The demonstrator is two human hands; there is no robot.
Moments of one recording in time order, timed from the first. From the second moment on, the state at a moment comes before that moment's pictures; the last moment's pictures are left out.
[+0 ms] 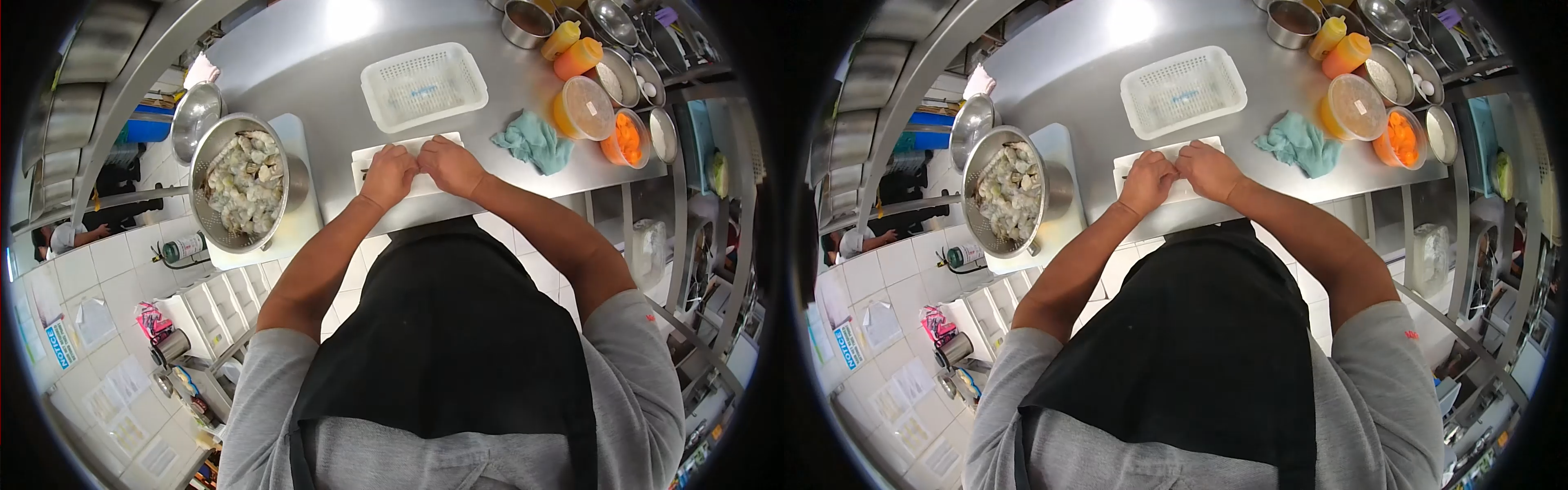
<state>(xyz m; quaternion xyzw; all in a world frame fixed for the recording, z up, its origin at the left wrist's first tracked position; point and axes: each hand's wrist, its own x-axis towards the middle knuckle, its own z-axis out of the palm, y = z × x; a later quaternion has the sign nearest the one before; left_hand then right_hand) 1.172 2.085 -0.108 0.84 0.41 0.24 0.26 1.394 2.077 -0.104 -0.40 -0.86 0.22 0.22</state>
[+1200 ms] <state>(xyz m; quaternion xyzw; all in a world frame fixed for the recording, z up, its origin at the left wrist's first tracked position) 1.208 2.079 -0.146 0.84 0.47 0.21 0.17 1.425 2.066 -0.095 -0.43 -0.87 0.15 0.20</state>
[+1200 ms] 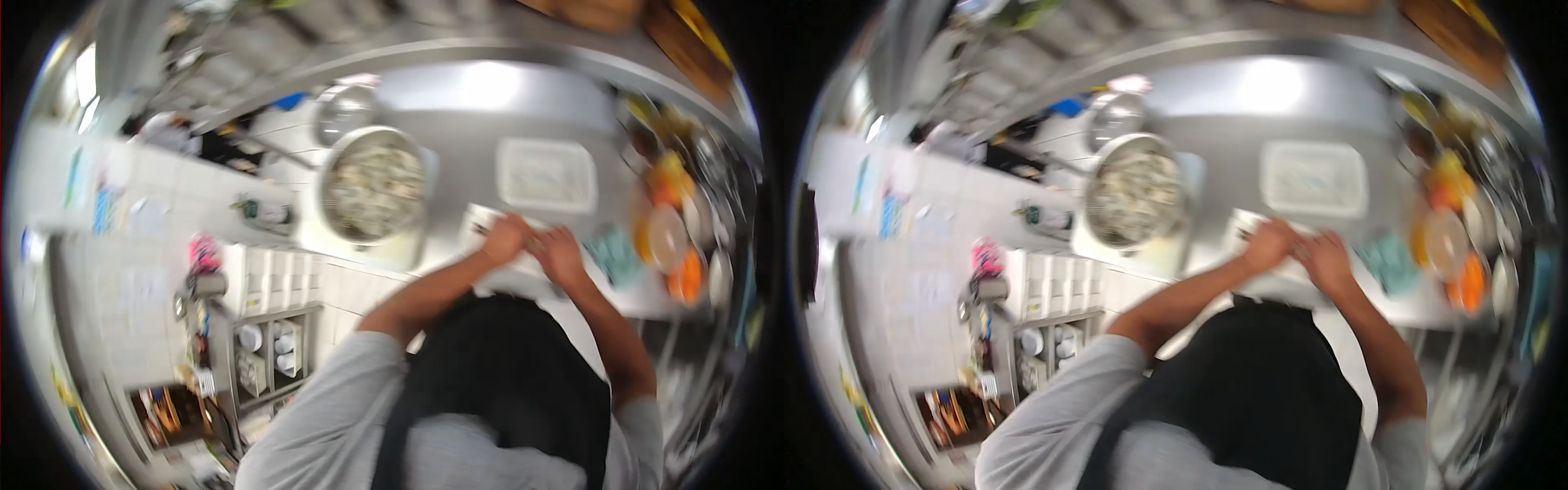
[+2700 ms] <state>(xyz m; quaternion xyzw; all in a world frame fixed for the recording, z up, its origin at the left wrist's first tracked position) 1.119 2.063 -0.099 0.82 0.49 0.22 0.20 1.353 2.070 -0.087 -0.43 -0.85 0.24 0.18</state>
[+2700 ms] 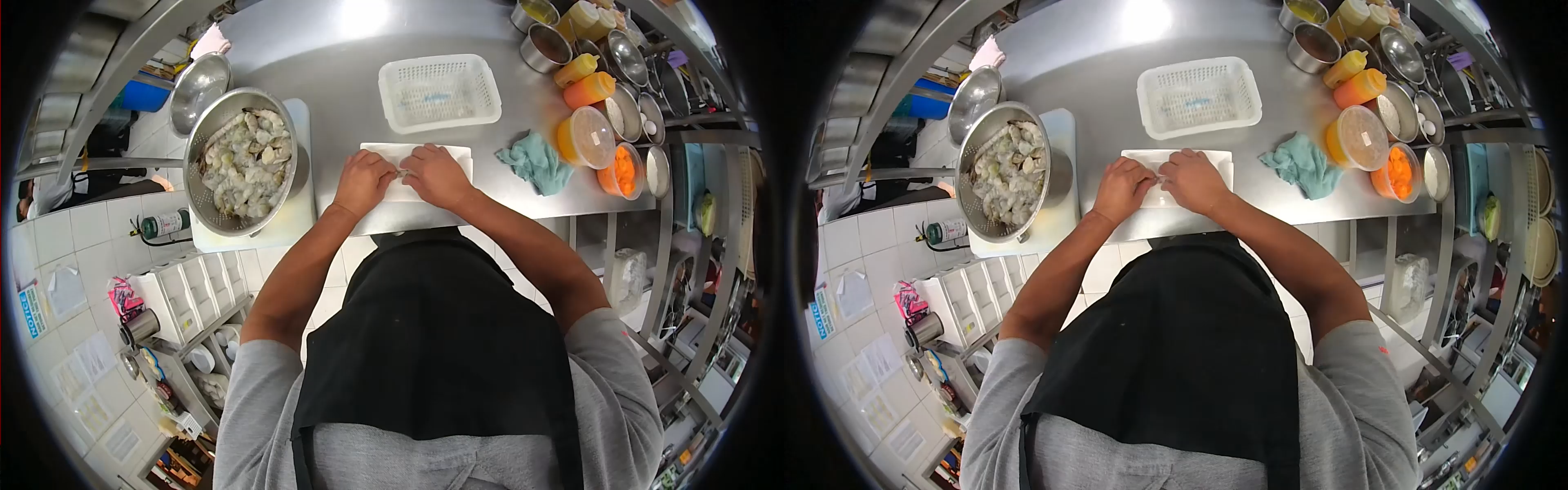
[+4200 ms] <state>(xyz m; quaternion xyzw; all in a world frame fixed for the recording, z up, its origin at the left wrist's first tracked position) 1.178 2.060 -0.097 0.82 0.51 0.15 0.21 1.399 2.070 -0.096 -0.45 -0.85 0.23 0.12</state>
